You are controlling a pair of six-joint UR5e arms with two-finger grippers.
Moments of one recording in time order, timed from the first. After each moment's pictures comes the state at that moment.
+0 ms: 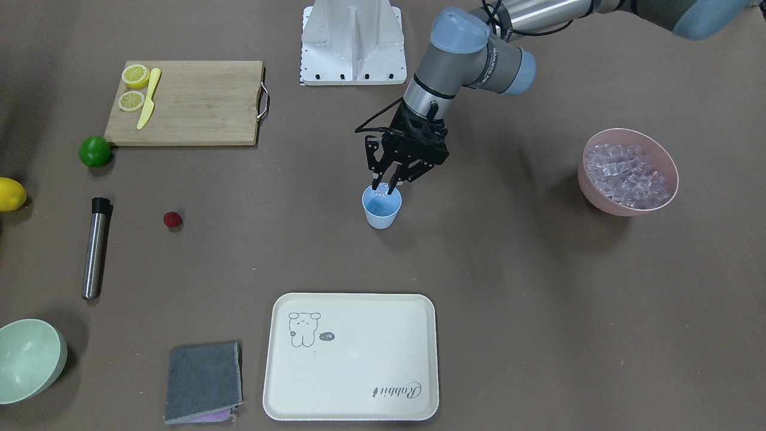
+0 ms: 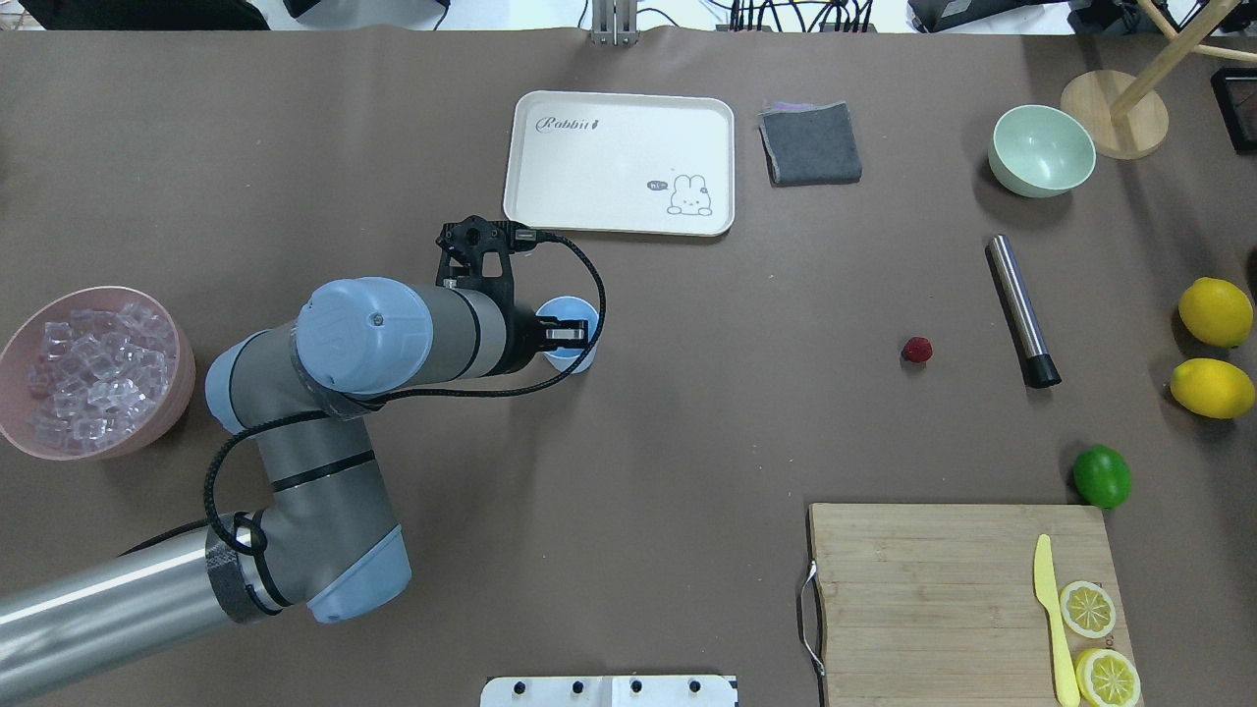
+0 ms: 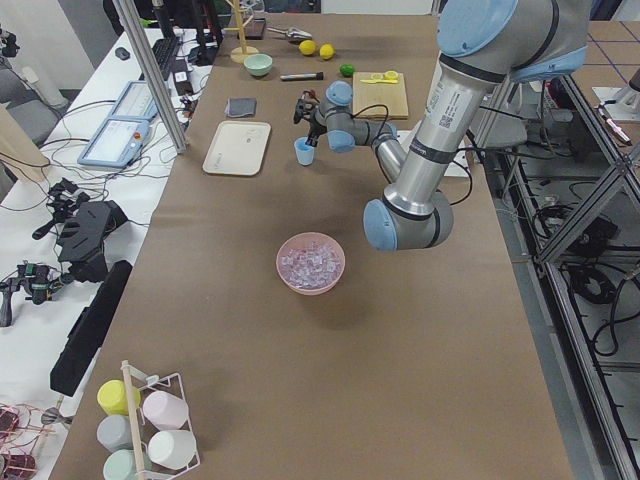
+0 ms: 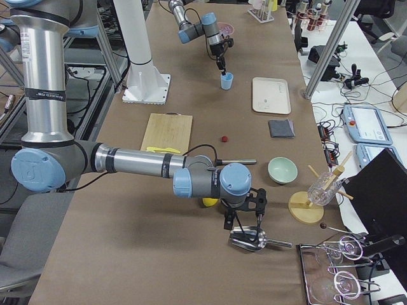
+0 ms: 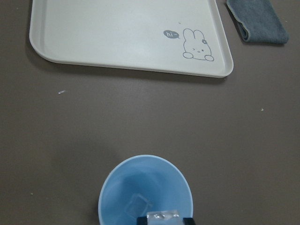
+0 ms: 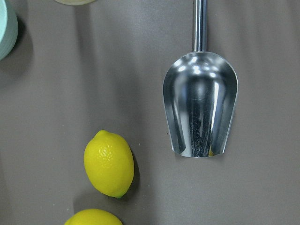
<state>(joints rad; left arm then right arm) -0.48 -2.14 -1.67 -2.12 -1.63 -1.23 1.61 -1.59 1.53 -1.46 2.44 0.15</state>
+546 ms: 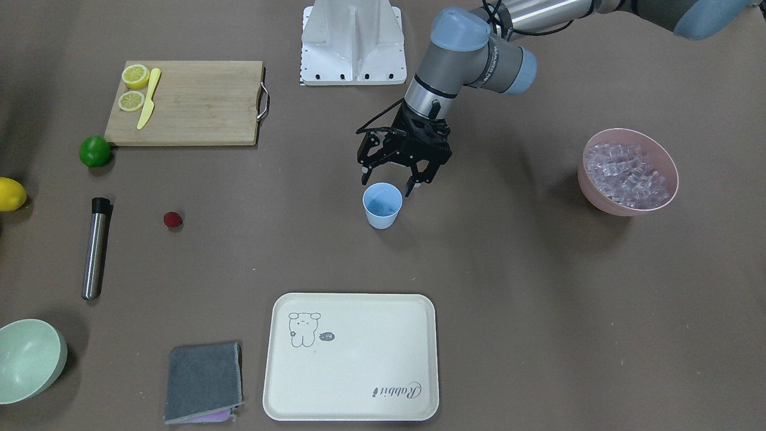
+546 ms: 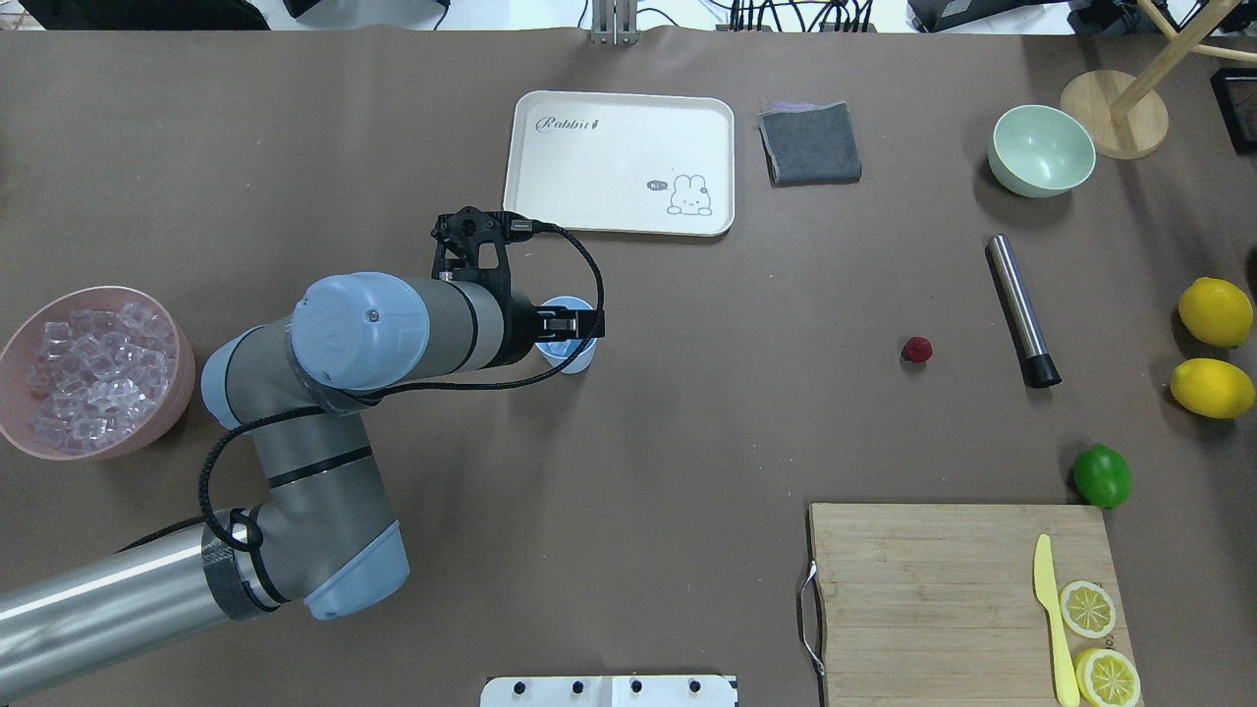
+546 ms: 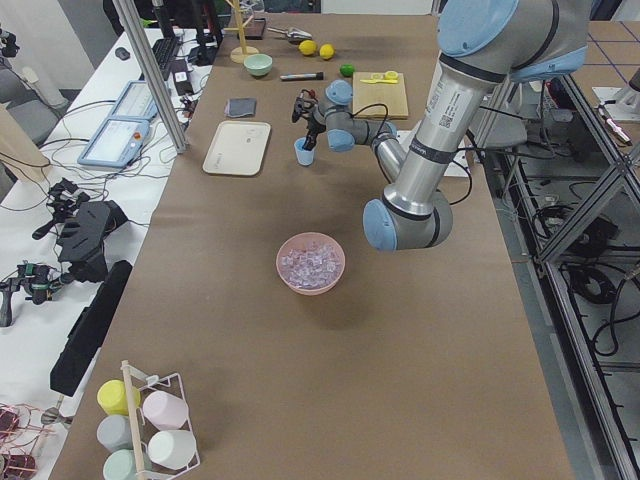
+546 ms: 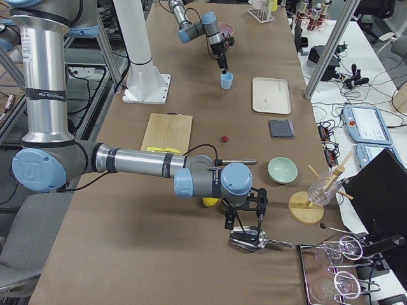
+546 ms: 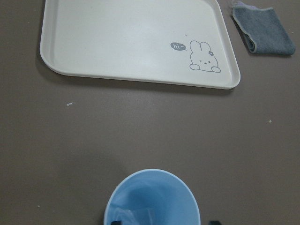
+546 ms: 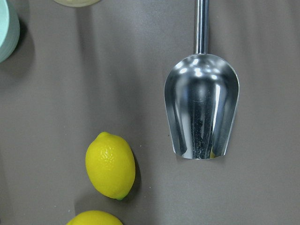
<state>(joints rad) -0.50 -2.14 -1.70 -2.11 -1.62 -1.23 1.61 -1.58 1.52 -1.46 2.44 0.15</state>
